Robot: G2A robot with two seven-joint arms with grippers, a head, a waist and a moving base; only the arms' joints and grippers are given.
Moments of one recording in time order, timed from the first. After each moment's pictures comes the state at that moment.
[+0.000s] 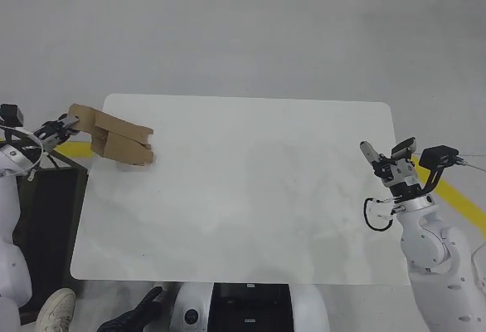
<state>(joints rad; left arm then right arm) 0.70 -0.84 -1.65 -0.38 -0.18 -0.67 -1.15 -1.57 -1.14 1.58 -1.79 -0.79 -0.30 -0.02</state>
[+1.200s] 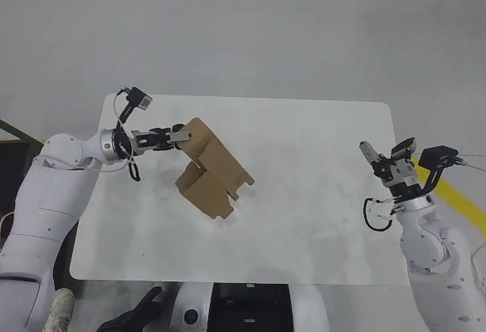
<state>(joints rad) 0.92 -0.89 -1.20 -1.23 -0.59 -0.55 -1.27 -1.57 -1.14 1.58 -1.79 -0.79 -0.30 -0.02</state>
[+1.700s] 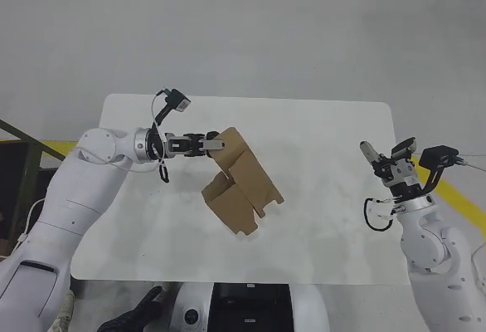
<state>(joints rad) 0.85 -0.94 -1.04 -1.27 -0.63 -0.56 -1.26 -1.57 -1.14 1.58 -1.79 -0.79 -0.30 -0.02</state>
